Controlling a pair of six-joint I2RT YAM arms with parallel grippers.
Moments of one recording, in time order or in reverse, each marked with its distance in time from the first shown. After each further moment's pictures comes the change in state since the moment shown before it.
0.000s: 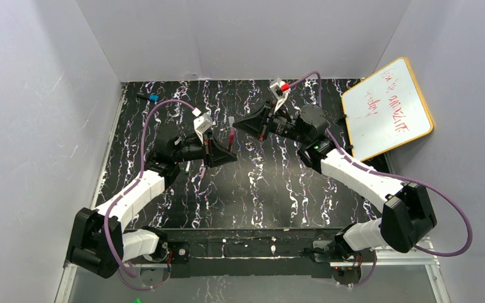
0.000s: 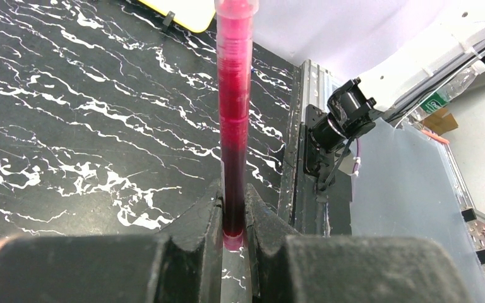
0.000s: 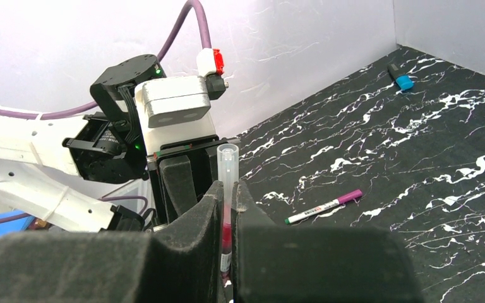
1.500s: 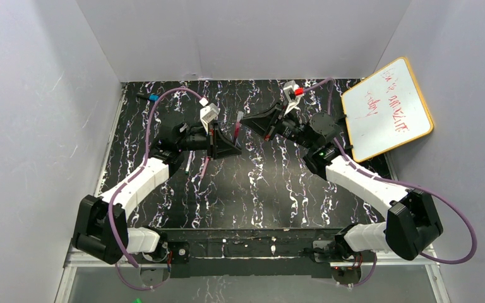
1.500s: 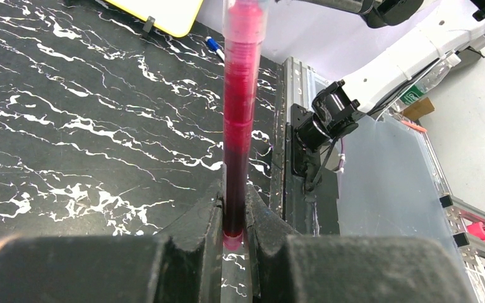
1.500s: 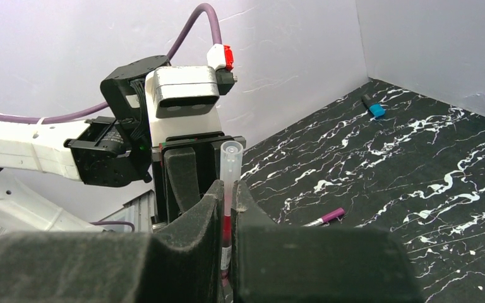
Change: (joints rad) left arm -0.008 0.106 0.156 -0.046 0.064 -0.009; right arm -0.022 -0.061 -0.109 0.144 0.075 0.035
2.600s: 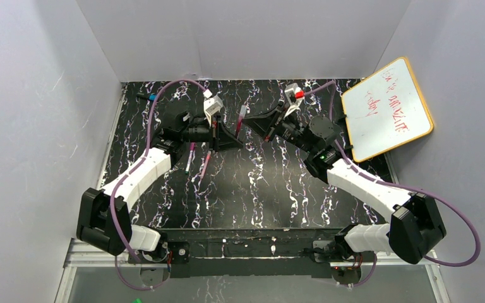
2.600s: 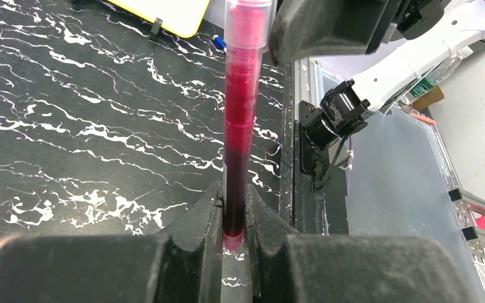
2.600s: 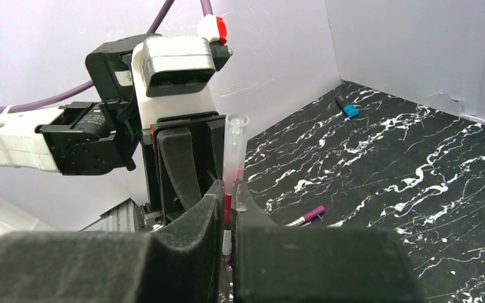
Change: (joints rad) left arm 0.000 0.065 0.137 -0.151 0.008 0.099; right arm 0.025 -0.033 -0.021 -0.054 0.103 -0.060
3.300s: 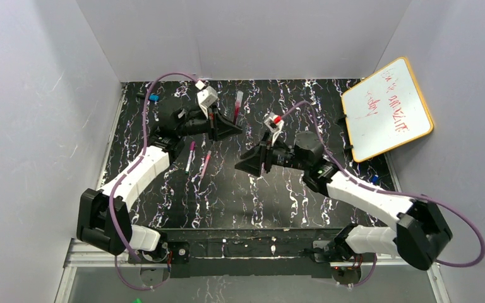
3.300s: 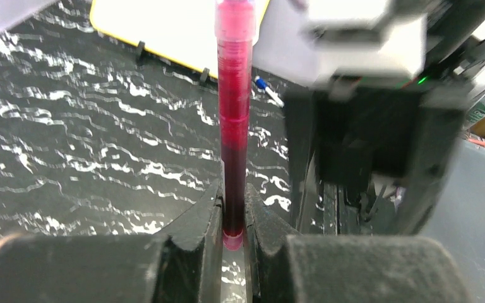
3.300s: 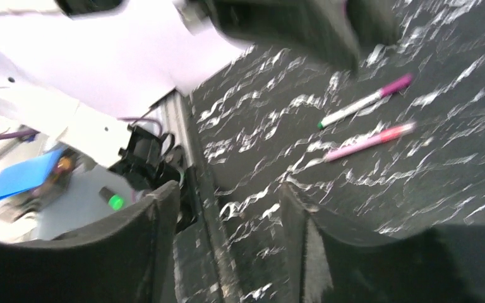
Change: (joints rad) left arm 0.017 0.003 0.049 0.128 -0.077 0.008; right arm 0.095 -0.039 -0.133 -0.228 -0.157 0.014
